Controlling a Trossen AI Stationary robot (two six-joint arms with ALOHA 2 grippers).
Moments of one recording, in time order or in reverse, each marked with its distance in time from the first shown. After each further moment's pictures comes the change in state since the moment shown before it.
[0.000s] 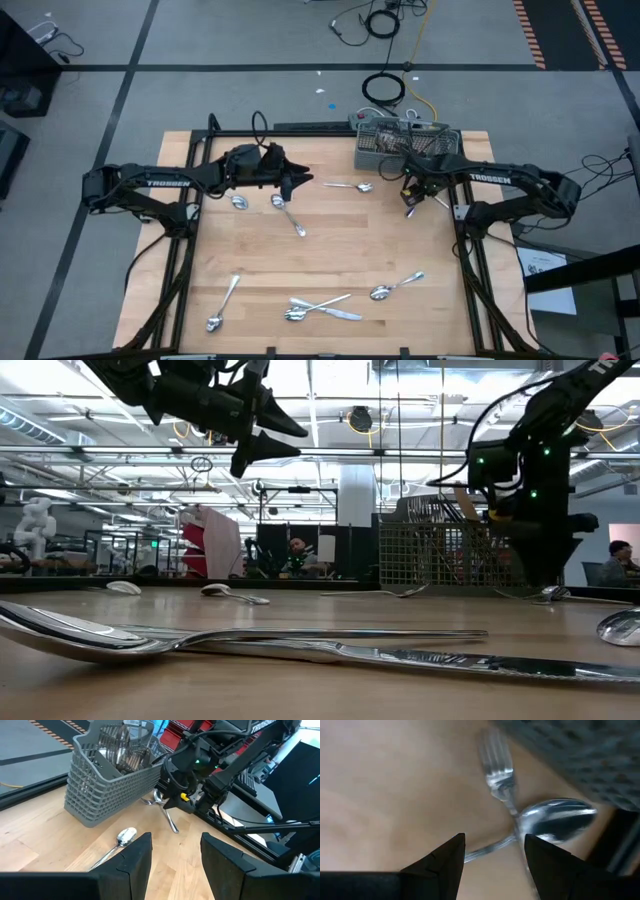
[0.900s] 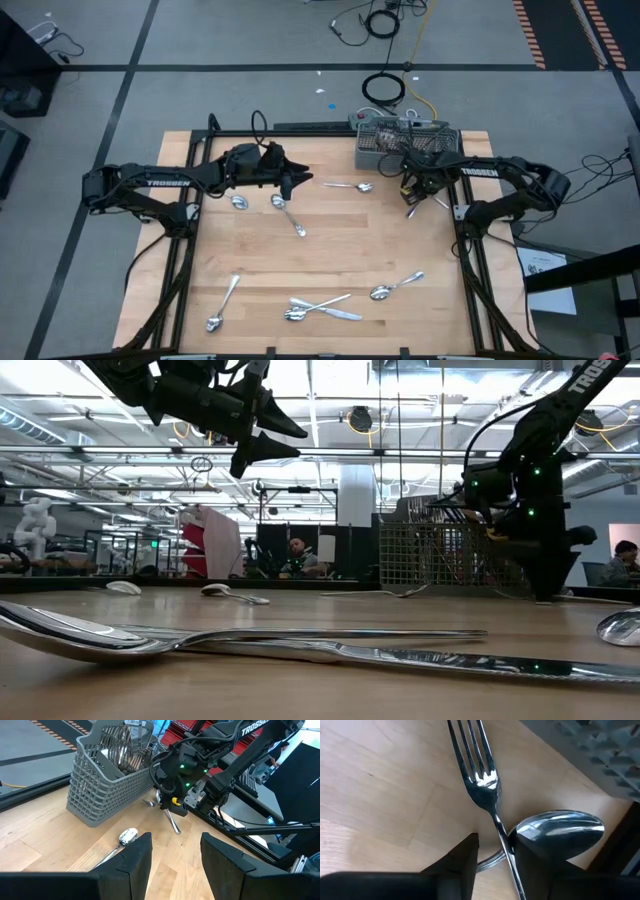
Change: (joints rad) left arm 0.007 0.000 0.000 0.000 0.002 -0.002; right arm -0.093 0.137 -0.020 0.075 -0.004 -0.099
